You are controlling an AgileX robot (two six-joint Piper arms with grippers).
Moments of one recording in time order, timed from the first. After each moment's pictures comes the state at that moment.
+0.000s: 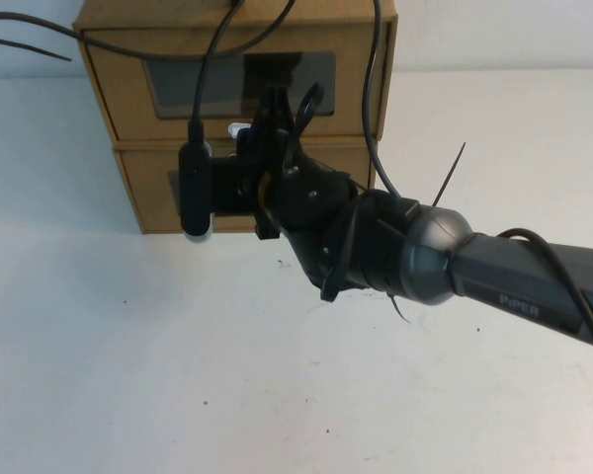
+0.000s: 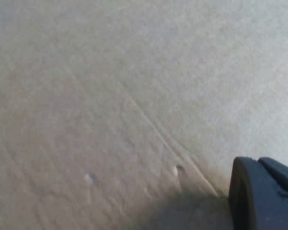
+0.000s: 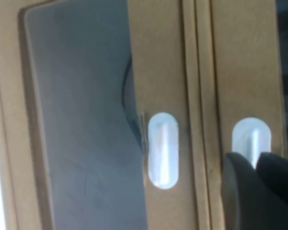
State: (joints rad) right arm 0.85 2.09 -1.65 -1.66 0.44 0.52; left arm -0.24 2.16 -2.55 -0.45 1.24 0.34
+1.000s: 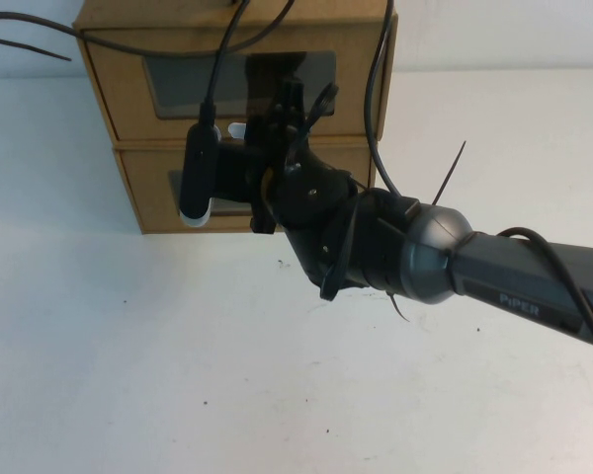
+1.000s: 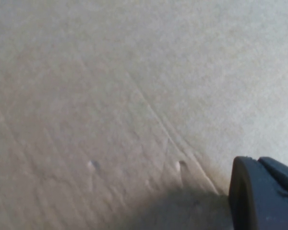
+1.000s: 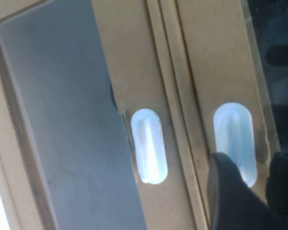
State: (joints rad) right arm 0.85 2.09 -1.65 -1.66 0.48 0.66; left arm -0.24 2.16 -2.55 -0.45 1.24 0.24
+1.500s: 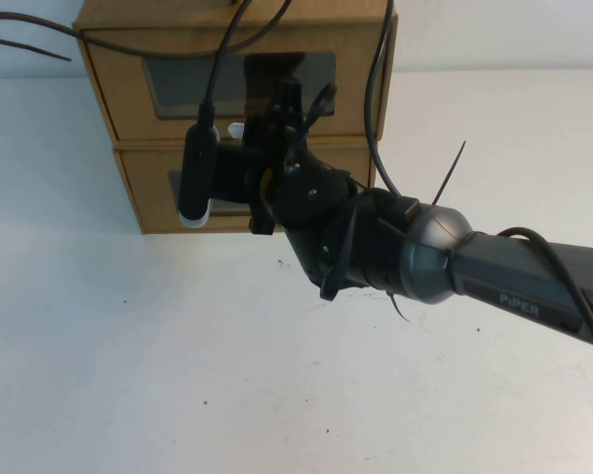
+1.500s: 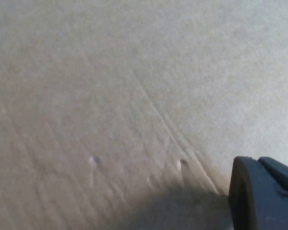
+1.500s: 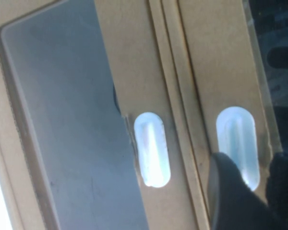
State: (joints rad) right arm 0.85 2.09 -1.65 -1.66 0.47 0.66; left arm -0.24 2.16 -2.55 -0.45 1.24 0.21
